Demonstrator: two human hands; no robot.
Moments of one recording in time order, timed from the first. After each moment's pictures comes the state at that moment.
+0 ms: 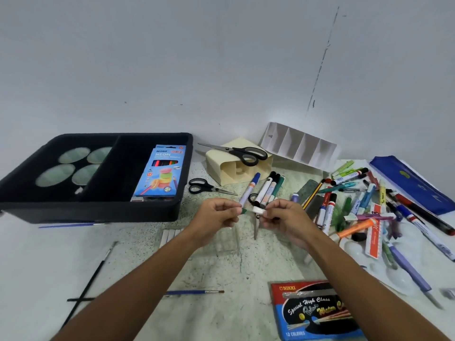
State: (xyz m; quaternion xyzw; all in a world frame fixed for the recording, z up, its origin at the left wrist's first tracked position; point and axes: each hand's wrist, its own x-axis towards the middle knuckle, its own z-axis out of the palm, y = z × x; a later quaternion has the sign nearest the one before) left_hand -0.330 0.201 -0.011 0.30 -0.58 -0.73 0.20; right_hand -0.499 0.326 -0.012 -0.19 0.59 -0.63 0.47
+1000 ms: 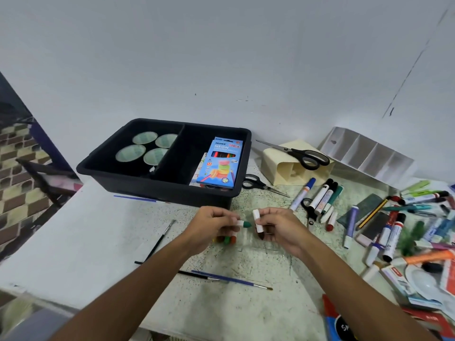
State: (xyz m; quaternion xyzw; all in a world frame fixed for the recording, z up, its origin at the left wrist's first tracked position) left_hand -0.213 0.178 -0.010 0.40 -0.56 -0.69 0.23; right_hand -0.393 0.261 -0.007 -0.25 0.61 -0.50 0.56
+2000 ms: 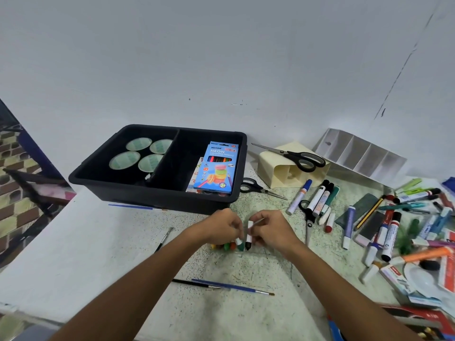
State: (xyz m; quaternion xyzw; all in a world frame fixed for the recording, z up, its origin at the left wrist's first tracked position) left_hand -0.236 0.161 0.007 0.33 -0.86 -0.39 -0.03; right_hand -0.379 0.251 -0.015 -0.36 0.71 -0.44 0.41
